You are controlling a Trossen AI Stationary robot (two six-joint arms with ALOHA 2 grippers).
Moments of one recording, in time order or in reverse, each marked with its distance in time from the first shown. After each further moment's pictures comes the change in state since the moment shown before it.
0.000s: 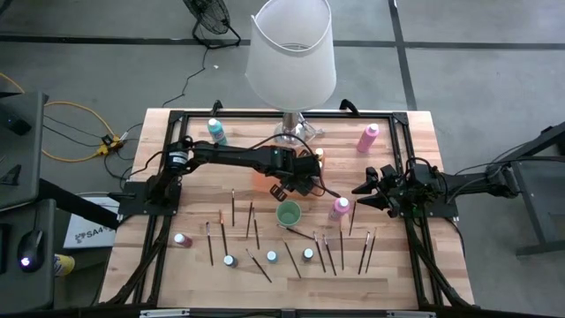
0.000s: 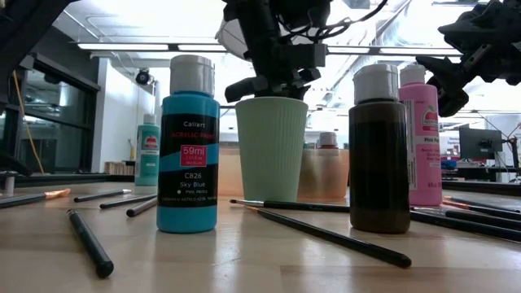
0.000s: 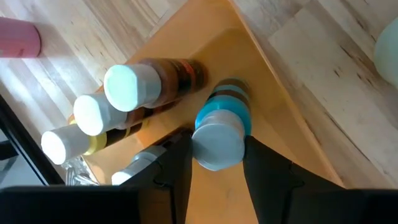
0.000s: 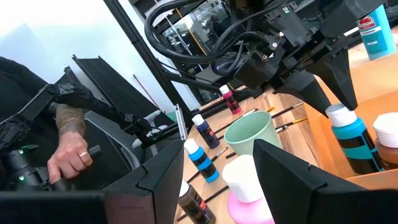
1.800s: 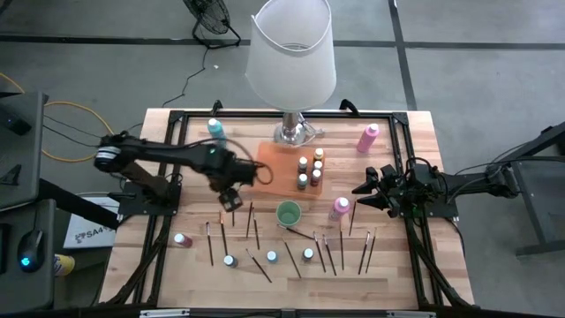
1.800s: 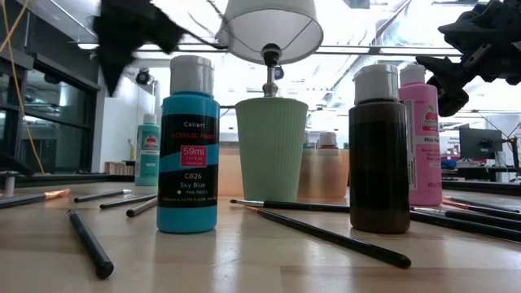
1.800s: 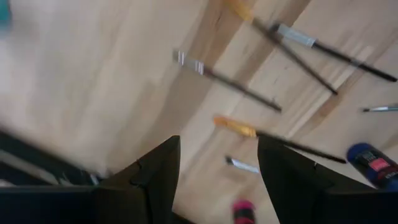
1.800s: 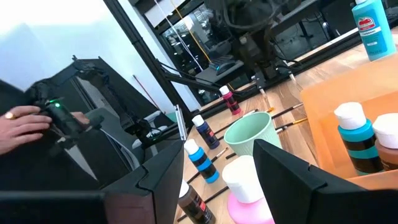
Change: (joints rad) left arm -0.102 -0.616 -0.536 -0.511 0.171 -1.512; right arm 0.000 0.000 0.000 0.000 0.001 0.000
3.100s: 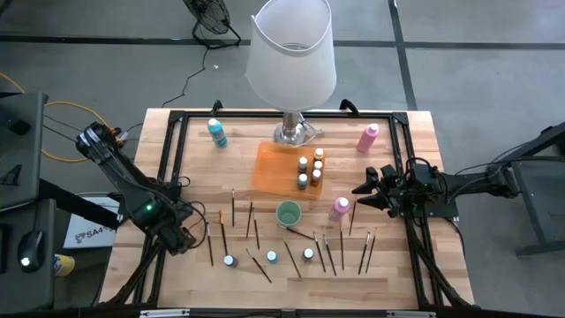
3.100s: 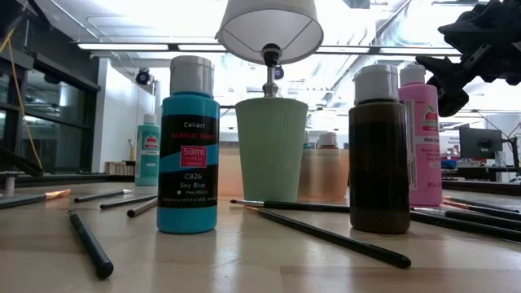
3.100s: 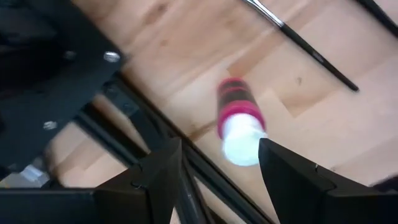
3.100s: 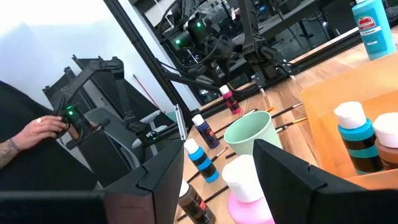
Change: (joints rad) left arm -0.777 -0.309 -0.368 0.102 0.099 -1.014; right arm 0.000 0.000 0.000 -0.001 -0.001 0.000
